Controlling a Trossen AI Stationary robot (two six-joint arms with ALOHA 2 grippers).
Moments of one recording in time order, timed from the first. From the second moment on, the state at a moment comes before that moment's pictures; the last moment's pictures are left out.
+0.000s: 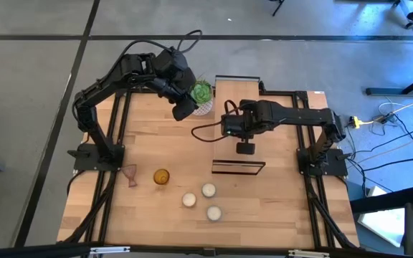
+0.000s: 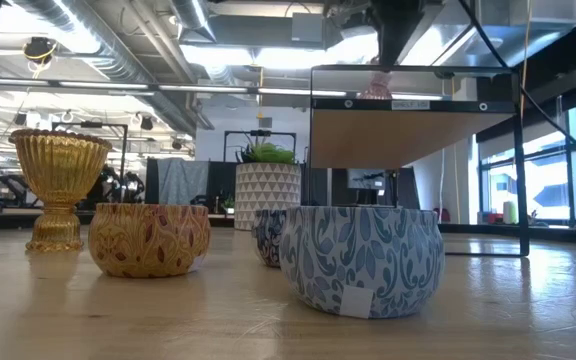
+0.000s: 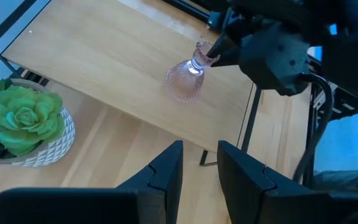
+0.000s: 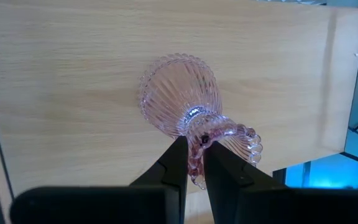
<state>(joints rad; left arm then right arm) 0.32 1.71 2.24 -1.36 0.20 -0.22 0.04 1.81 1.92 -1.57 0.36 0.05</state>
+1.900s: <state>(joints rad) 0.32 1.71 2.24 -1.37 0.20 -0.21 -0.16 1.81 1.92 -1.54 0.25 0.01</state>
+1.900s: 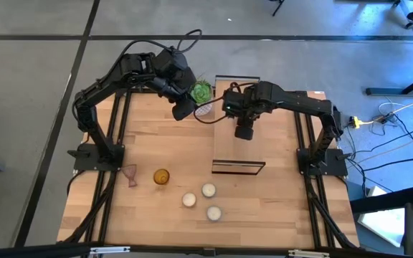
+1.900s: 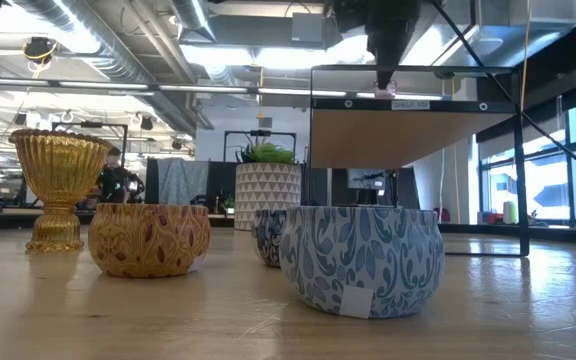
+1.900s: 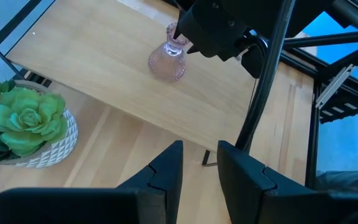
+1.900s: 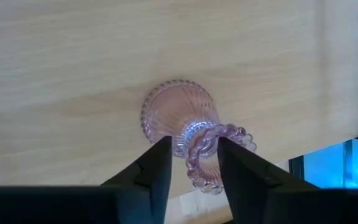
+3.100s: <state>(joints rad) 0.27 1.71 2.09 -1.34 0.30 -0.22 -0.07 1.74 2.33 -1.57 -0.16 0.20</state>
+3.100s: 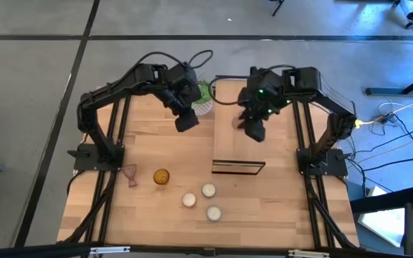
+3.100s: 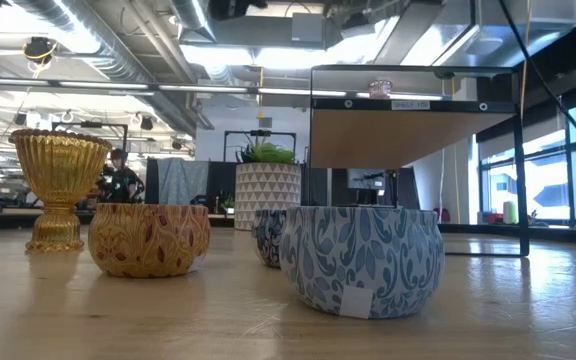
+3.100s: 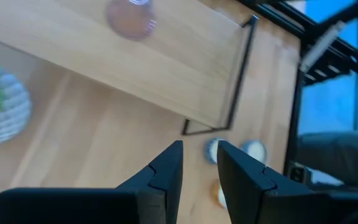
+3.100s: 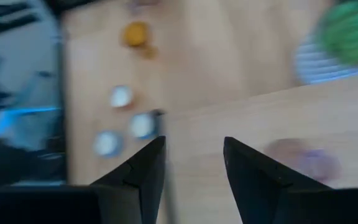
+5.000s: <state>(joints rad) -0.36 2.03 2.09 -1.45 -0.10 -1.13 1.07 1.40 1.43 -0.95 0.91 1.36</state>
